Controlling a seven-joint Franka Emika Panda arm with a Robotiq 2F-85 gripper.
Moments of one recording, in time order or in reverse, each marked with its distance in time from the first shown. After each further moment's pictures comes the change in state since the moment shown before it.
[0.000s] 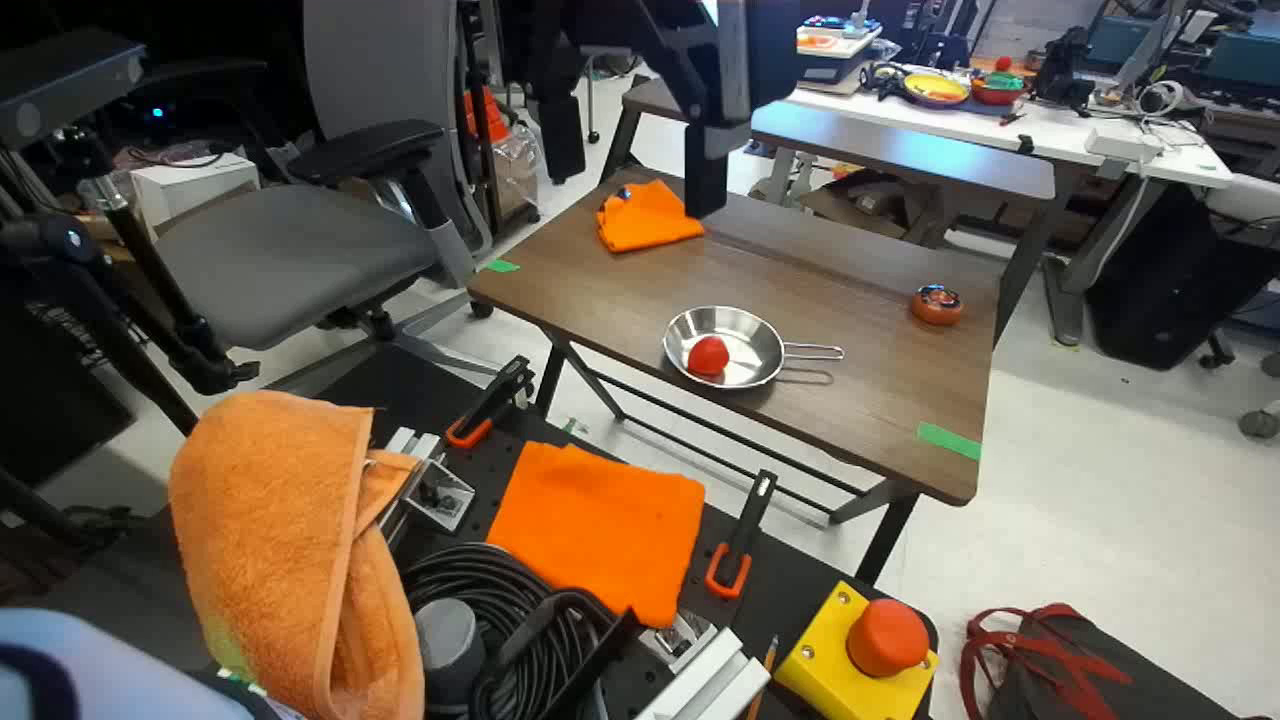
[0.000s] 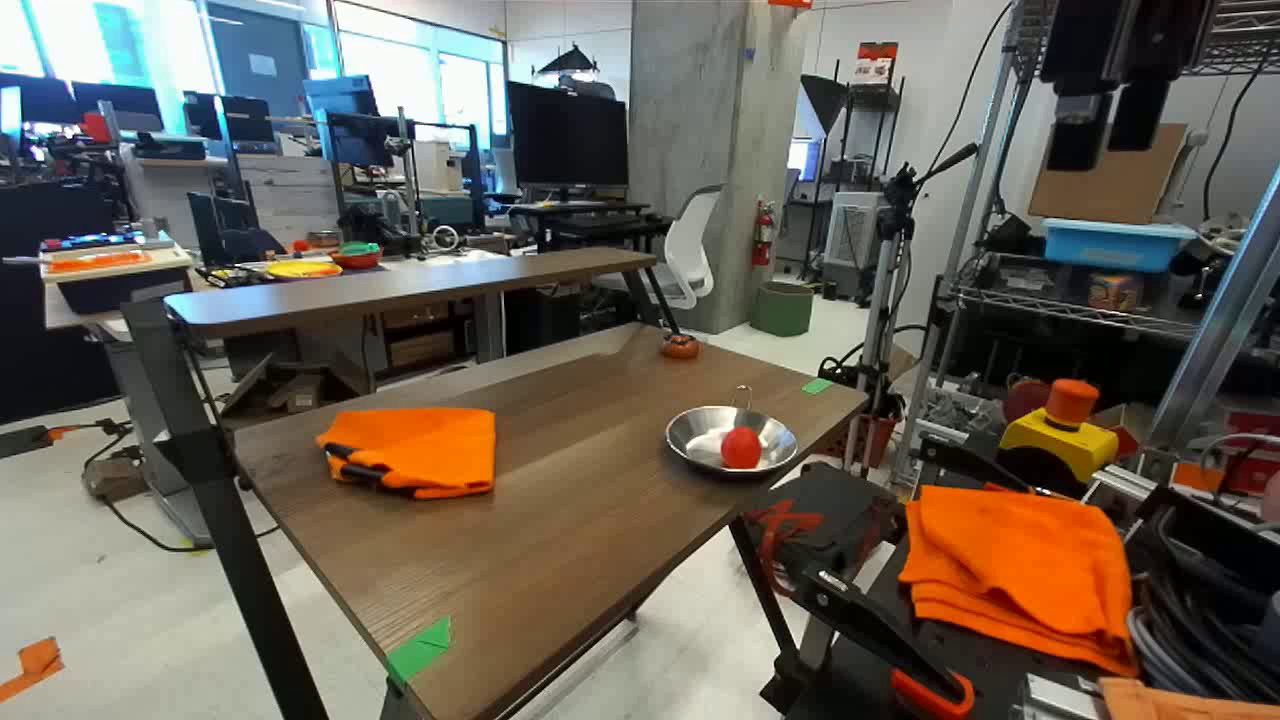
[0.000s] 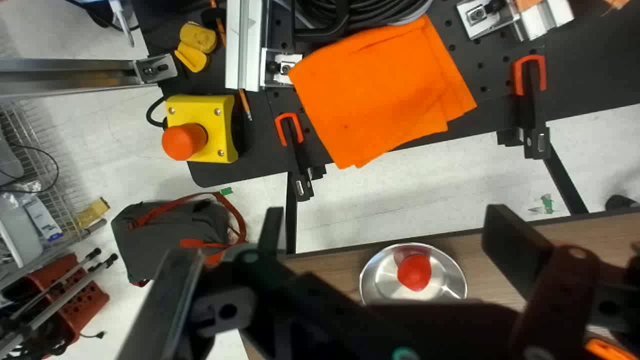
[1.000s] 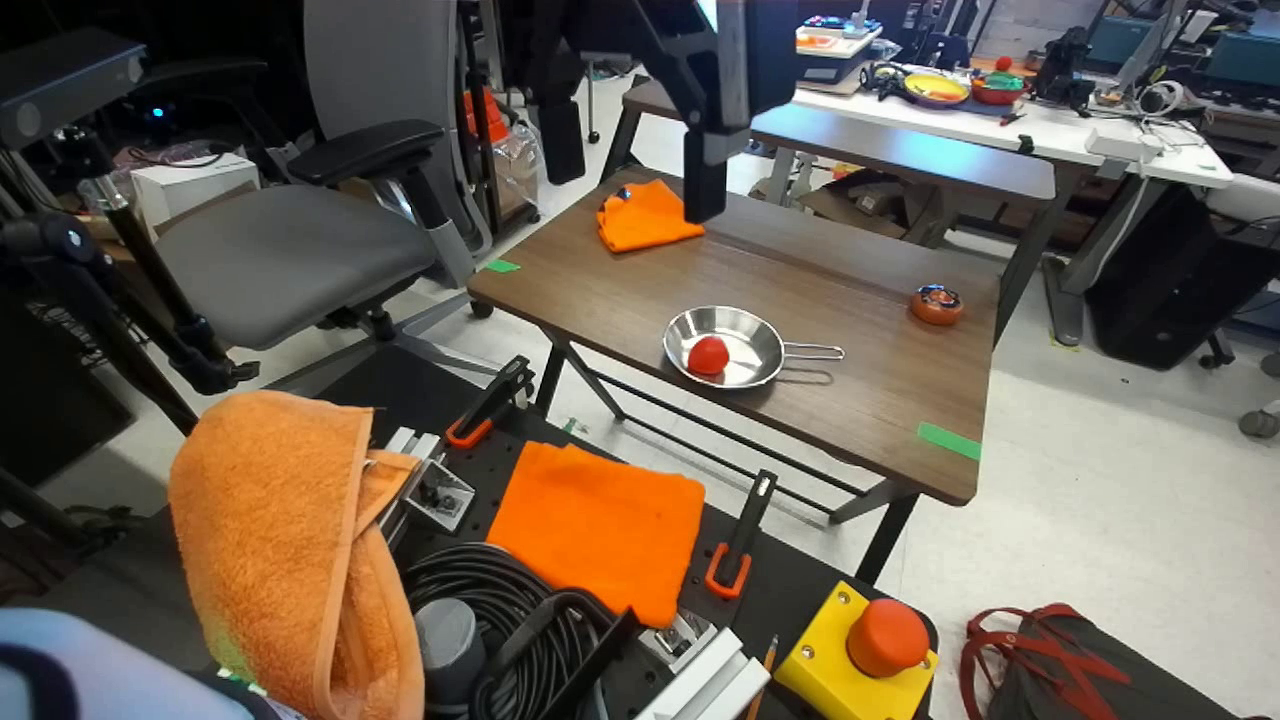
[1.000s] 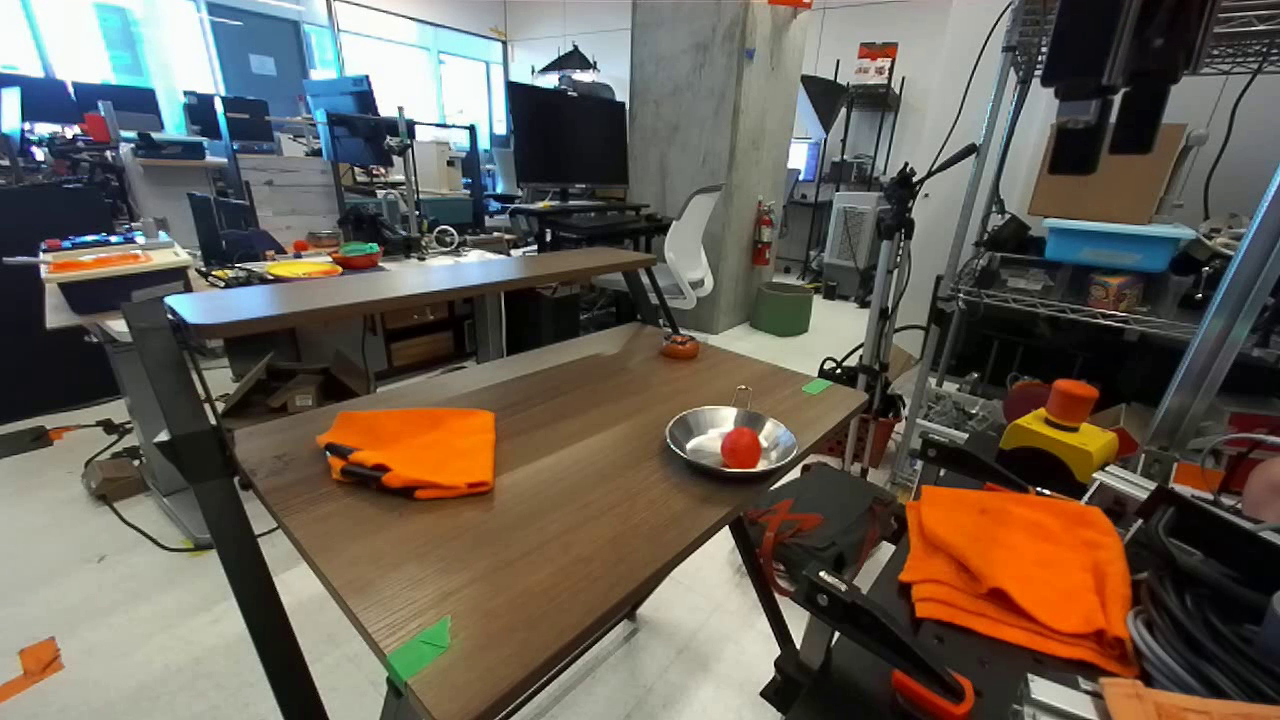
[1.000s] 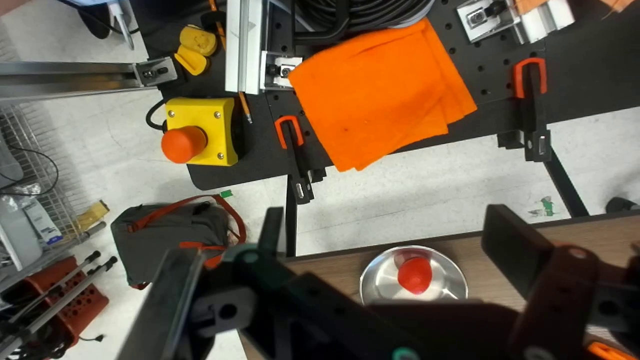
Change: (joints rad) arm 0.000 0.005 -0.003 0.000 0.000 0.000 0.000
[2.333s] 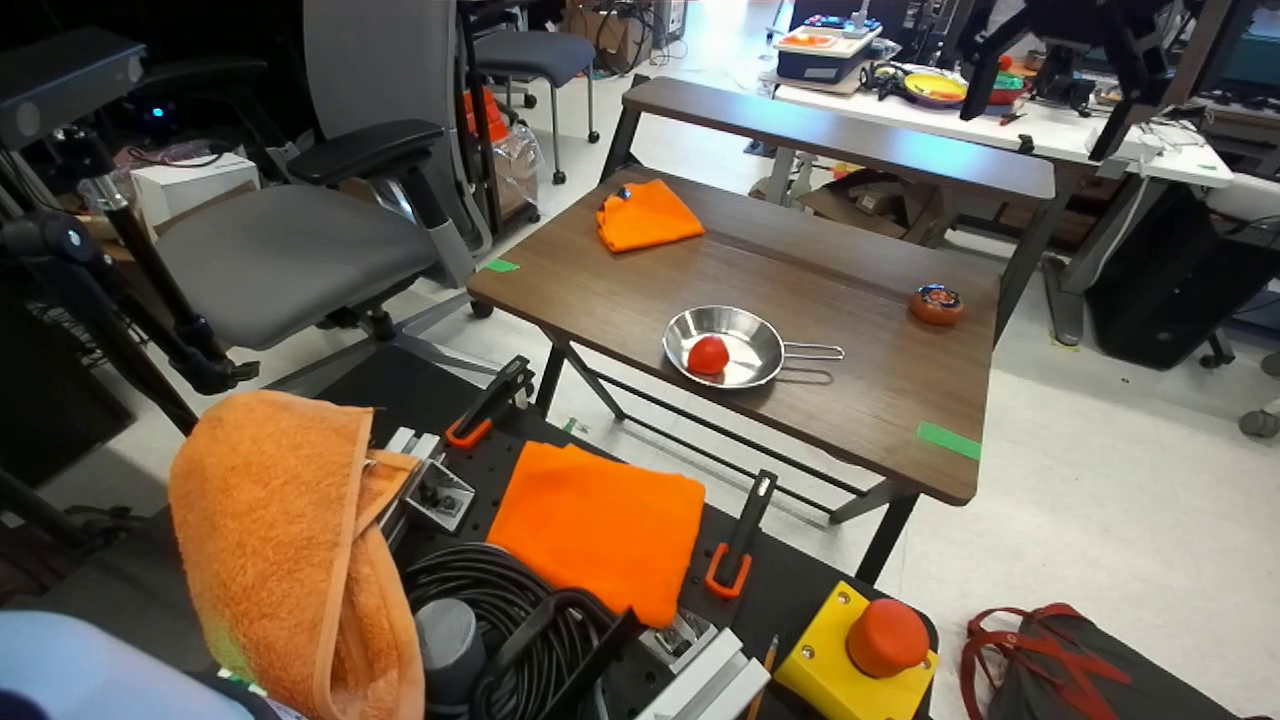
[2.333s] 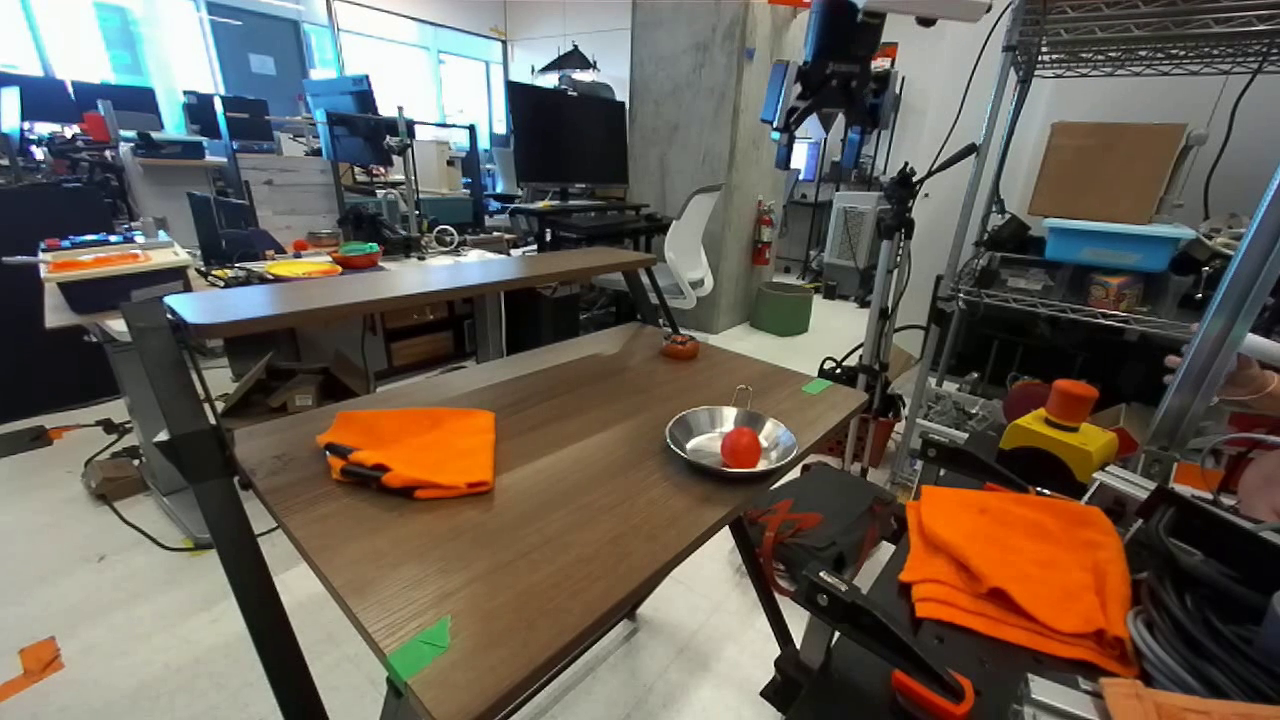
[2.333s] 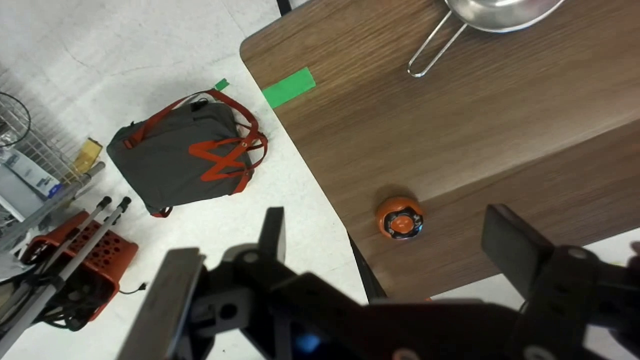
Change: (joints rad) arm -0.158 0.862 -0.203 0.706 -0.029 0.353 -0.033
